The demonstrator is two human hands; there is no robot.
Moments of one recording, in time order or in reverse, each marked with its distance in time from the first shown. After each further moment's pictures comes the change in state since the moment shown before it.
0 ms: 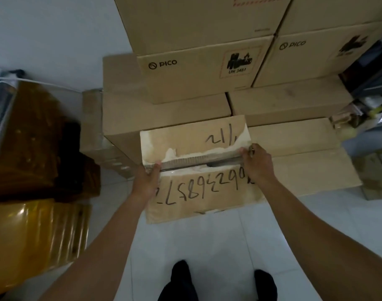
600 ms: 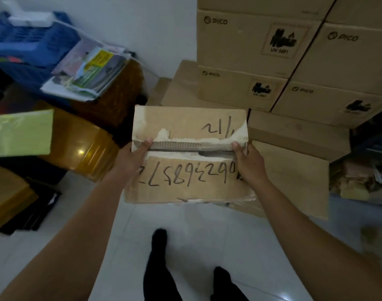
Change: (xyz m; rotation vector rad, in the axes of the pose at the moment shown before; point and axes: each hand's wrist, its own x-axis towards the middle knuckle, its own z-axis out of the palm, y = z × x) left_hand -0.253 0.059 -0.053 -0.171 0.356 -0.058; right_hand -0.117 -0.023 -0.124 0.112 -0.317 -0.423
